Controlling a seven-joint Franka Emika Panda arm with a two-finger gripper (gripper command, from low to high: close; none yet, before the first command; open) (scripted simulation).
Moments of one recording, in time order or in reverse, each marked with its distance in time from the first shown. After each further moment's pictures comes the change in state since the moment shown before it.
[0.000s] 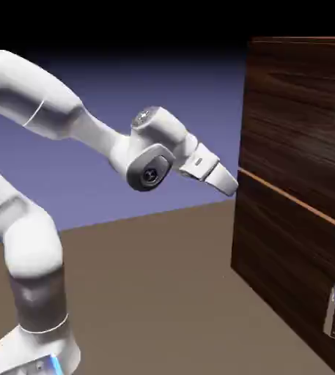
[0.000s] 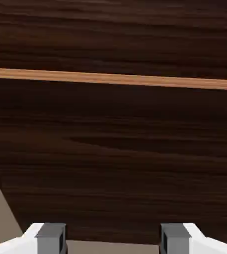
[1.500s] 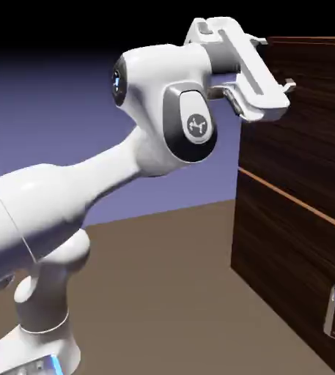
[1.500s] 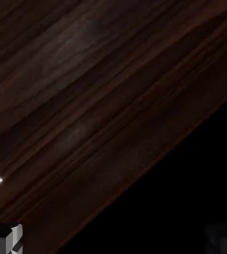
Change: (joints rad) arm 0.874 -0.762 -0.928 0.511 -1.415 -0.161 -1.957
